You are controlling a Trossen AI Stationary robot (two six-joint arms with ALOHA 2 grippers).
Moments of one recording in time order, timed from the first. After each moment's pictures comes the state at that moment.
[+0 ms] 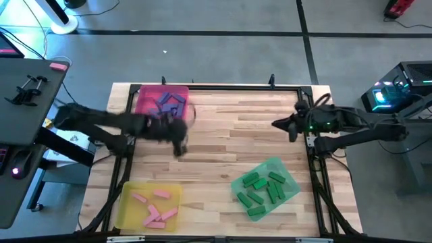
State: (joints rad) left arm -0.12 1.26 1.10 -0.85 -0.37 -0.43; right arm 0.06 0.69 0.90 -0.68 0.28 0.76
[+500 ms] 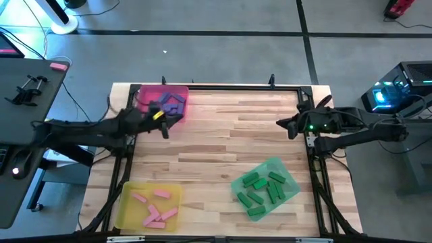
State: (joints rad) left arm 0.15 0.70 0.40 0.20 -0.21 -0.54; right arm 0.06 0.68 0.90 -0.85 0.37 0.90
